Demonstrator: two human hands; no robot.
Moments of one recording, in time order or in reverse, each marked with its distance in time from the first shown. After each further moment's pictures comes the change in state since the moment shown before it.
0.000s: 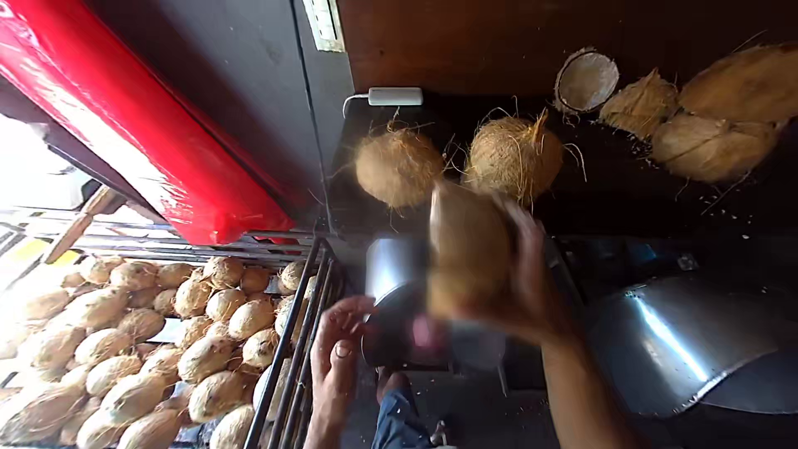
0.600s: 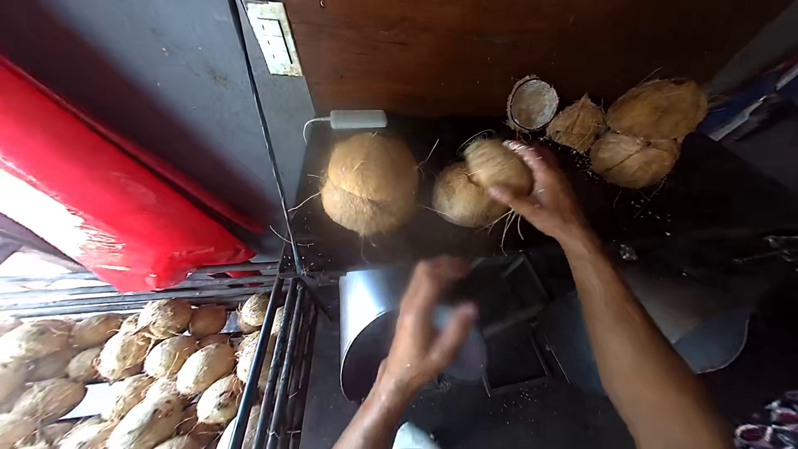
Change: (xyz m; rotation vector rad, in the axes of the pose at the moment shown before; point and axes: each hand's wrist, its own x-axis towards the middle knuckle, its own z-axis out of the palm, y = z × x) left_hand 0.099 0.011 0.133 0.076 -0.321 0.273; right_hand 0.083 0.099 -0.107 -0.389 0.035 0.250
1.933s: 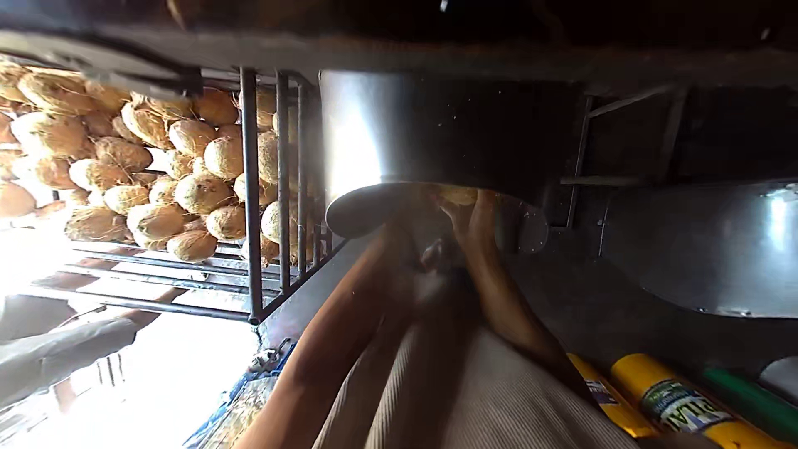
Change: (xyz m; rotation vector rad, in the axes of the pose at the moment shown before) left_hand -0.186 -0.201 -0.006 0.383 -0.135 -1.346; right_hand -0.284 0.082 0.285 1.234 0.130 1.295
